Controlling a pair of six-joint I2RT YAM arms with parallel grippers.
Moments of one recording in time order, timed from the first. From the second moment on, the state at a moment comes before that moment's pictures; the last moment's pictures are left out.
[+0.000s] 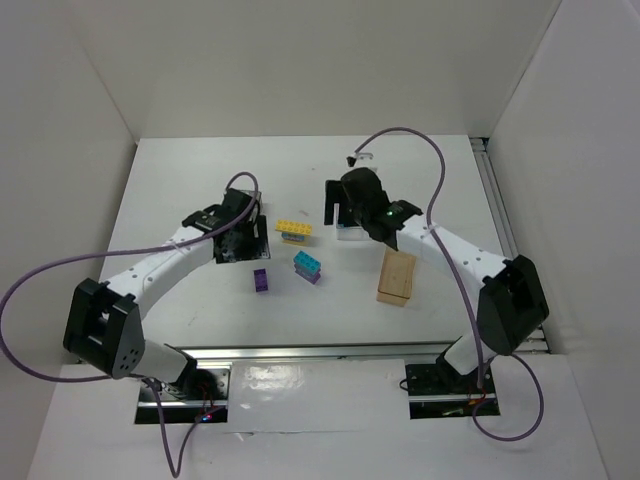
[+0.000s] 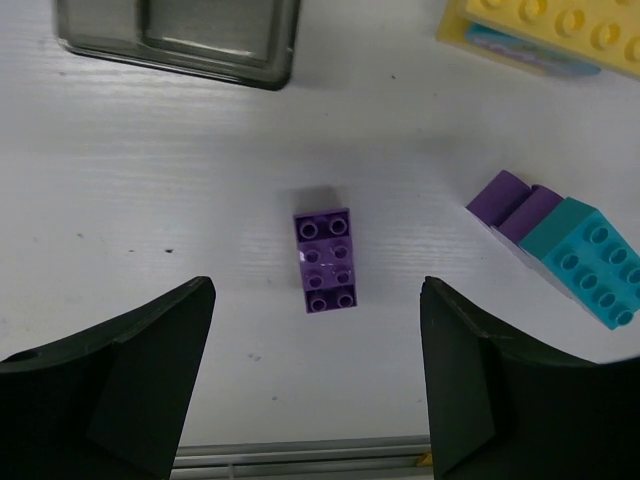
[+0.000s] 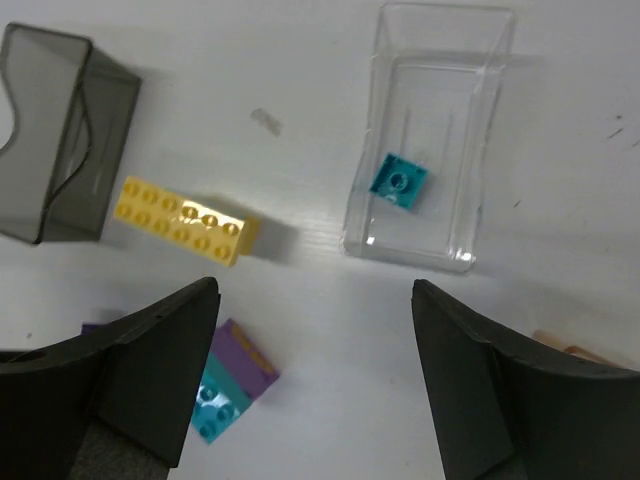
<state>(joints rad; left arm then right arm) -0.41 1.40 1.05 -0.71 -0.16 -0.53 0.60 1.58 1.24 -0.31 0.28 0.45</state>
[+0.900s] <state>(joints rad) -0.49 1.61 1.03 -0.70 -0.23 -0.68 0.63 1.49 1.15 -0.40 0.36 0.47</state>
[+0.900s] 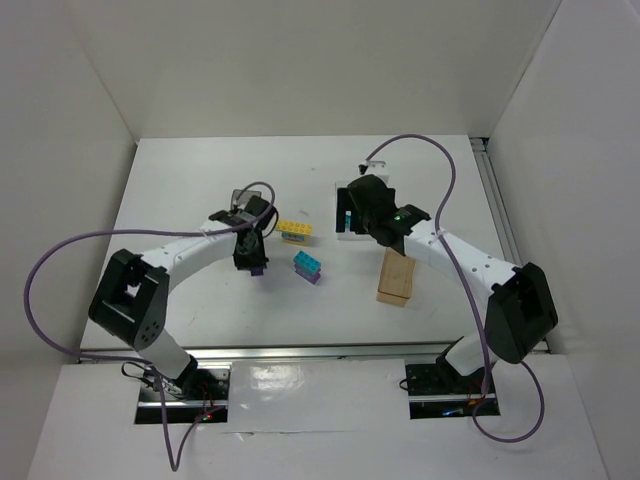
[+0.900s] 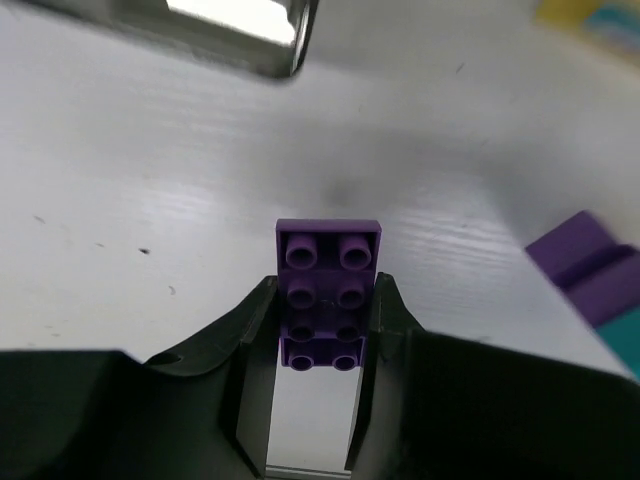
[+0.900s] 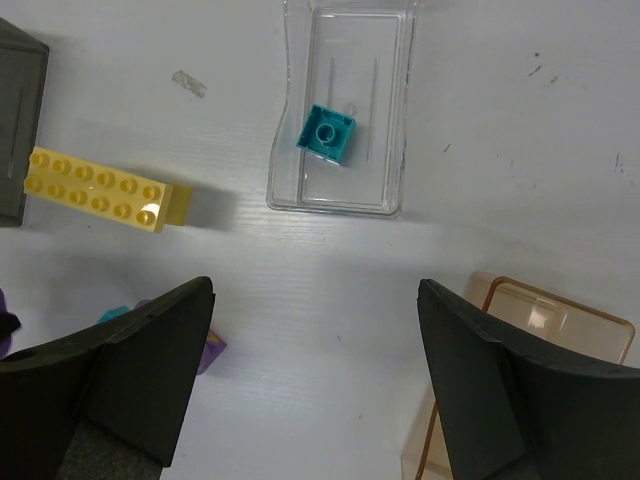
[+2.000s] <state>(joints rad) -0.24 1.77 1.61 -0.82 -0.14 -0.40 0.87 1.64 1.24 -0.44 0.09 0.18</state>
